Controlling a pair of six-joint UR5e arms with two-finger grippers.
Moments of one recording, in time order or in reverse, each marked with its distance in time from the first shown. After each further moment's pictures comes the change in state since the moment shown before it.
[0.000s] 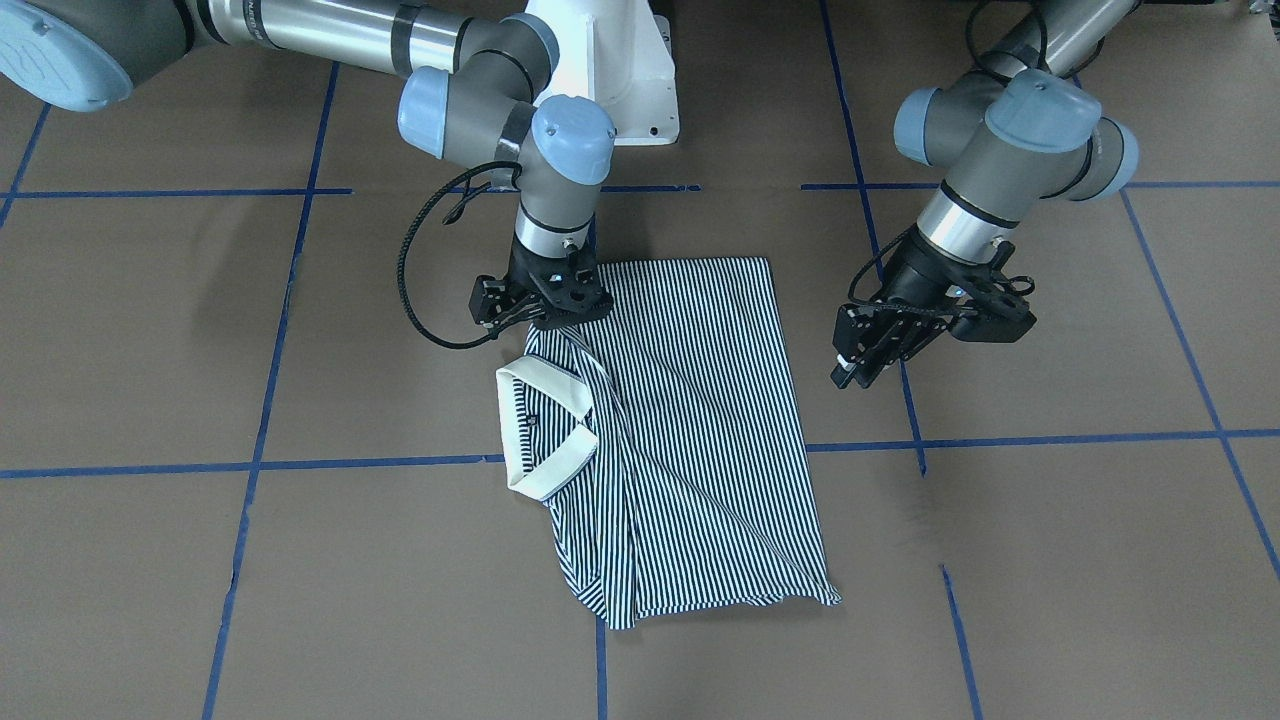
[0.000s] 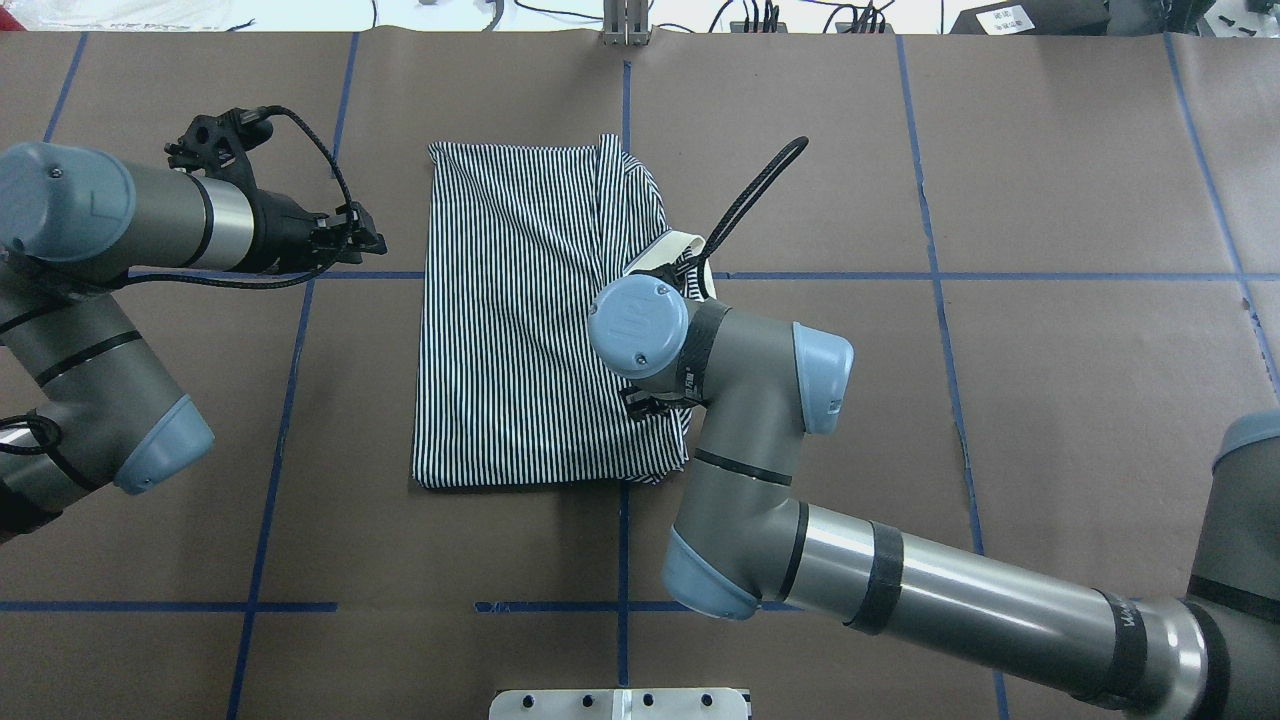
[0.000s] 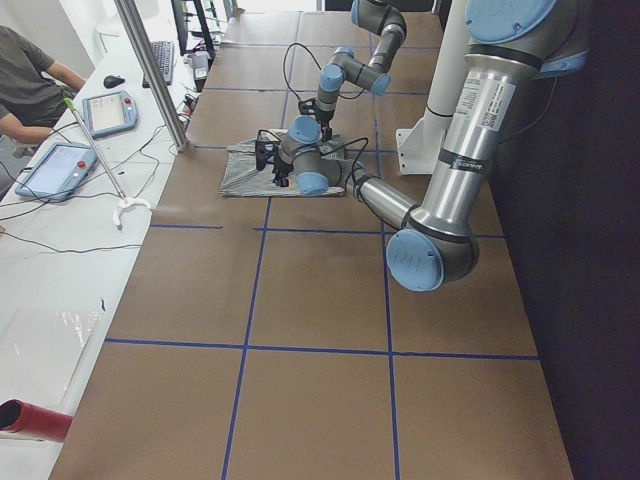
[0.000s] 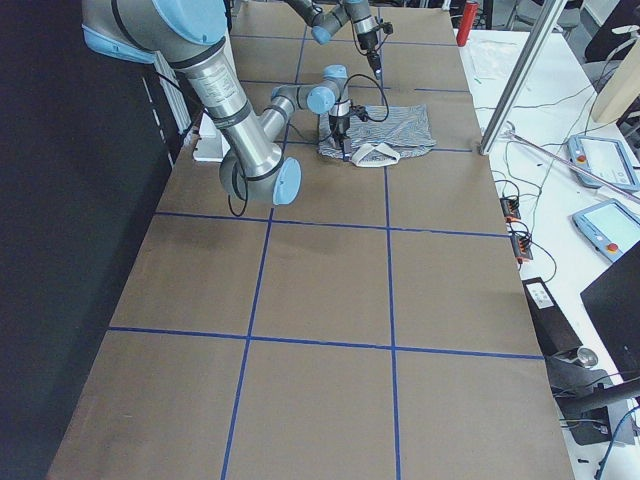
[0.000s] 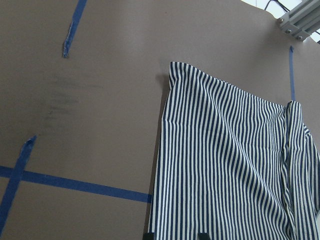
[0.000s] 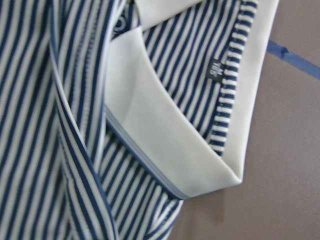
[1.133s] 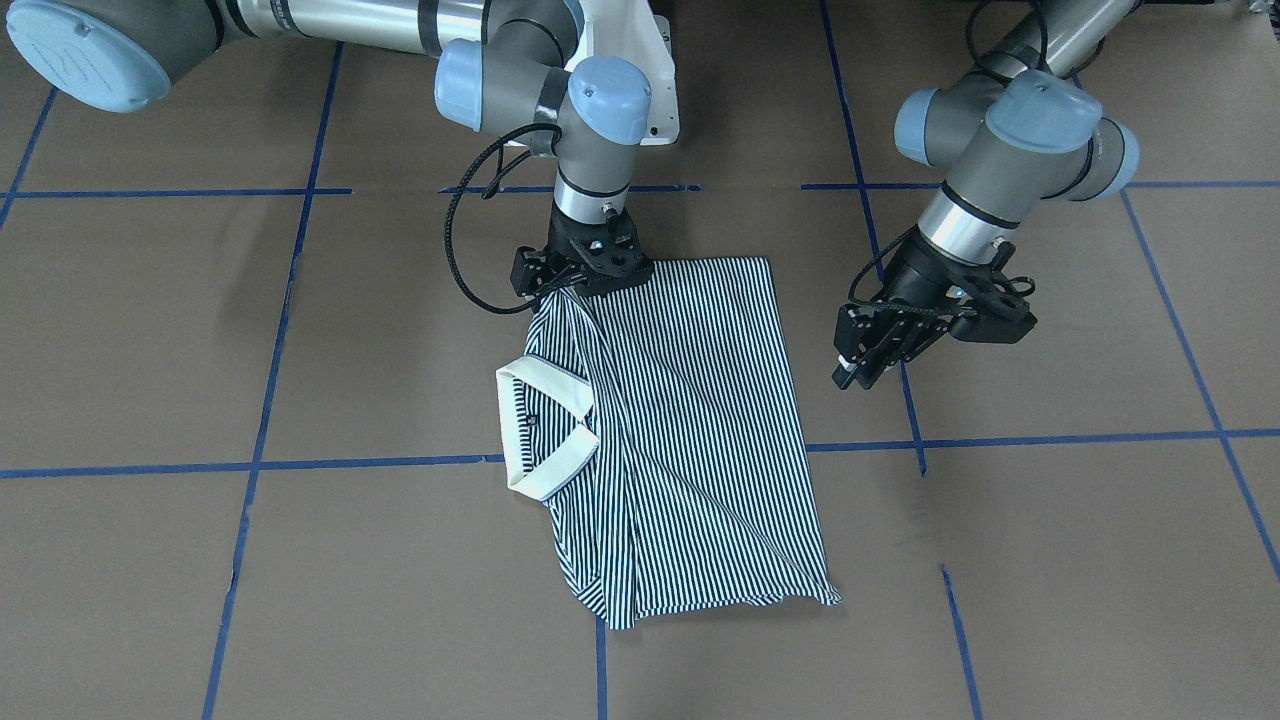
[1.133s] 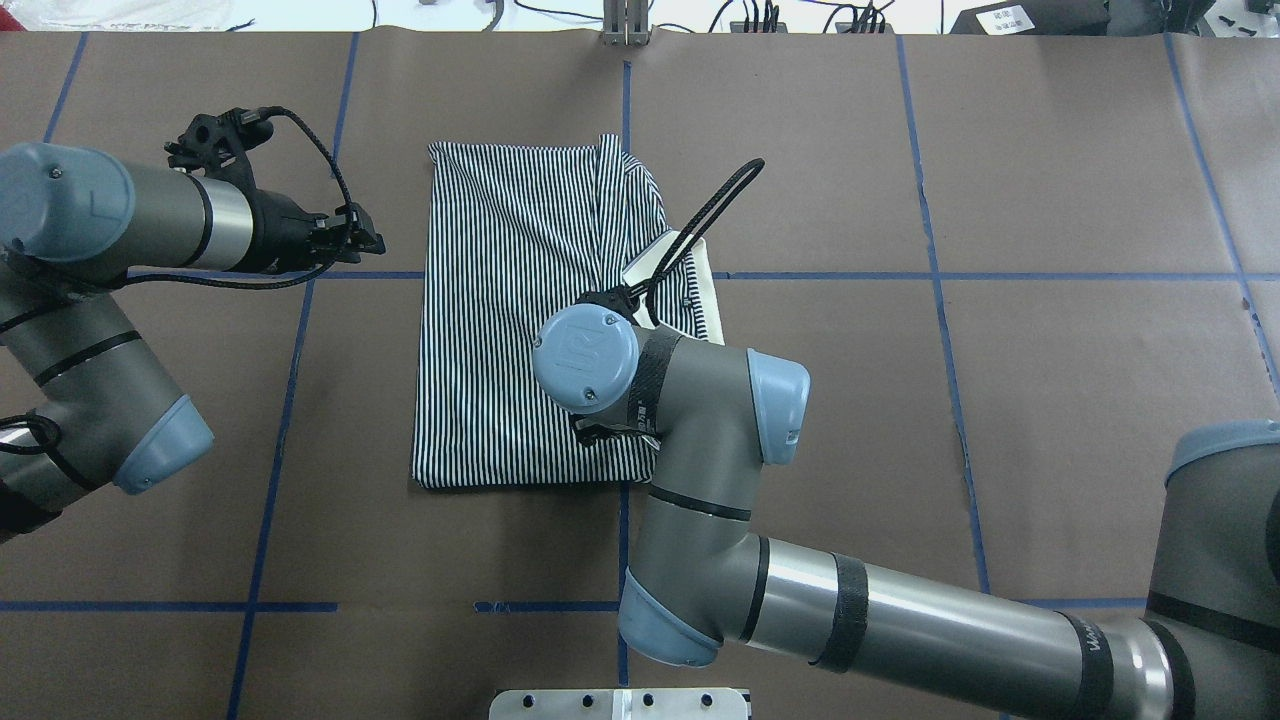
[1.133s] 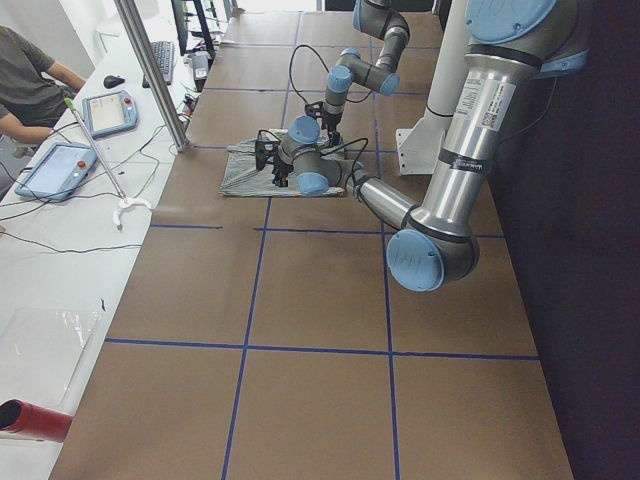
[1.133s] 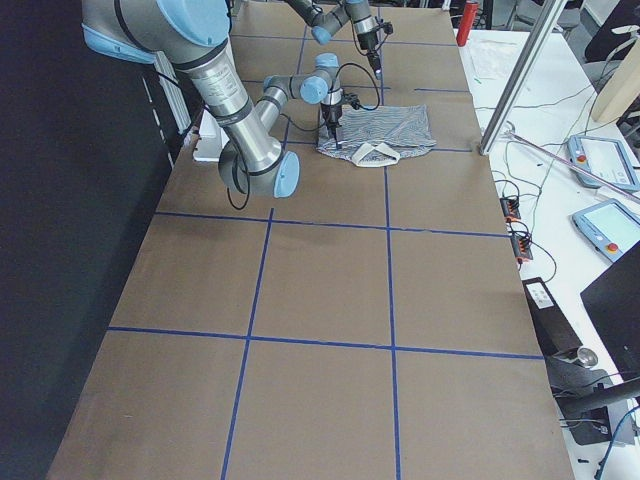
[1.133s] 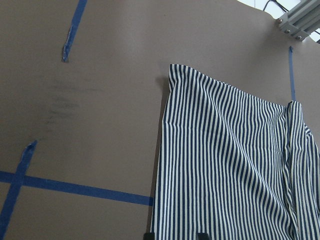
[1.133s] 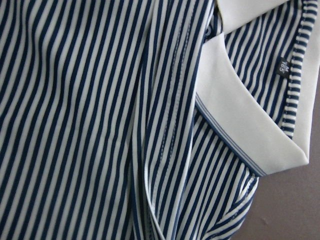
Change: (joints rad) left arm -0.001 0.001 0.002 0.000 0.001 0.021; right arm -0.067 0.076 -0.013 0.000 -0.024 0.064
